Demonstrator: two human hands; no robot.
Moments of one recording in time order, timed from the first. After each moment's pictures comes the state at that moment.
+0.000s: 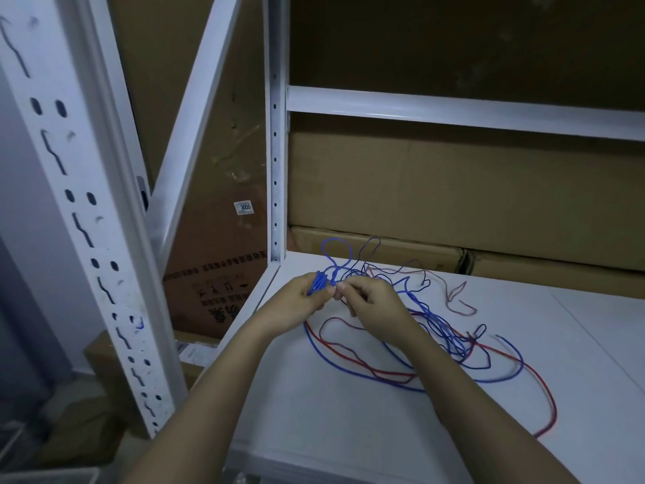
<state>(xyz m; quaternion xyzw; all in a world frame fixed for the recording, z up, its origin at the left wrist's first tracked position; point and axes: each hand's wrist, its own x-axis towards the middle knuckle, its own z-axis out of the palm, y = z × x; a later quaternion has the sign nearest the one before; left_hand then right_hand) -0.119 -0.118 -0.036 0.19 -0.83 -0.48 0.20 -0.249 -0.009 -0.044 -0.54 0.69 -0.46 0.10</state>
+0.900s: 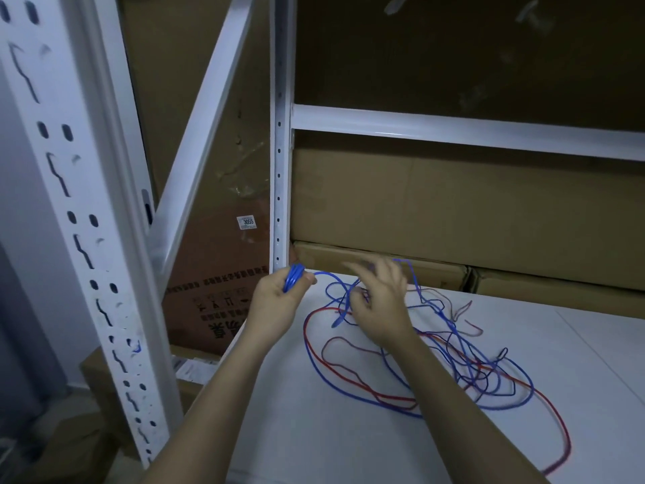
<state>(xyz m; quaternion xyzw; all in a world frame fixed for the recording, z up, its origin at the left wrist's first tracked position) -0.116 -0.128 -0.029 0.27 -0.71 -0.48 0.45 -0.267 -0.037 -0.045 -0.53 0.71 -0.41 -0.21</state>
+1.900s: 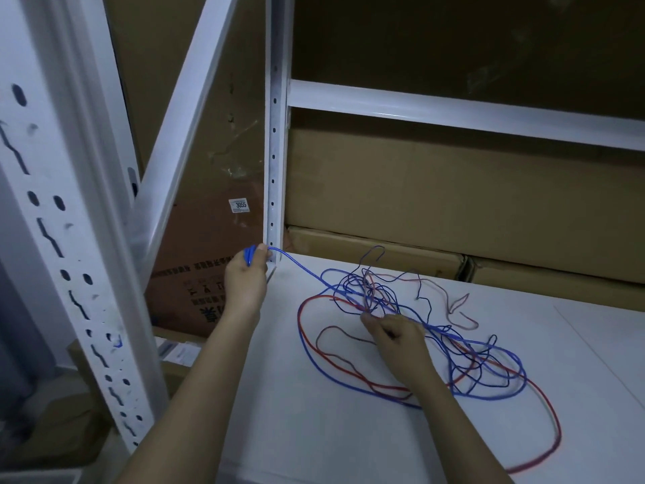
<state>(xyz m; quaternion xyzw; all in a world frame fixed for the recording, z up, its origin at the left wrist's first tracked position) -0.126 -0.171 -0.041 0.40 -0.53 -0.55 0.51 -0.284 0.010 -0.102 -0.49 0.74 -0.45 -0.02</state>
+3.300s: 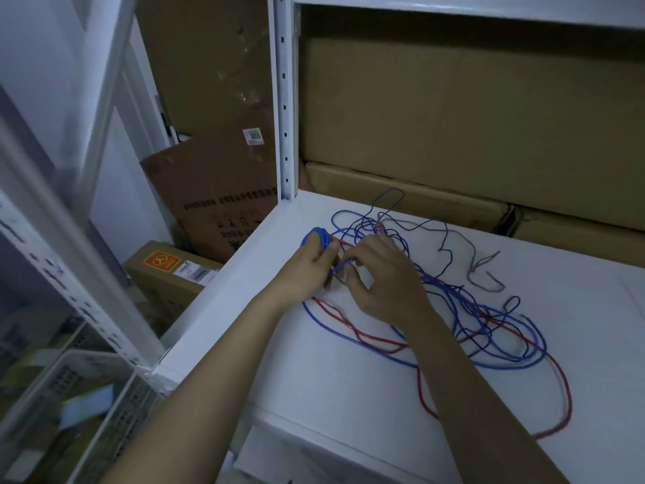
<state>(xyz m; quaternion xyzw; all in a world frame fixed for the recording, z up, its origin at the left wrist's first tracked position) -0.180 -0.098 -0.078 0.33 -0.77 -0.47 0.27 -0.303 -0.002 -0.082 -0.69 0.60 -0.37 -0.15</state>
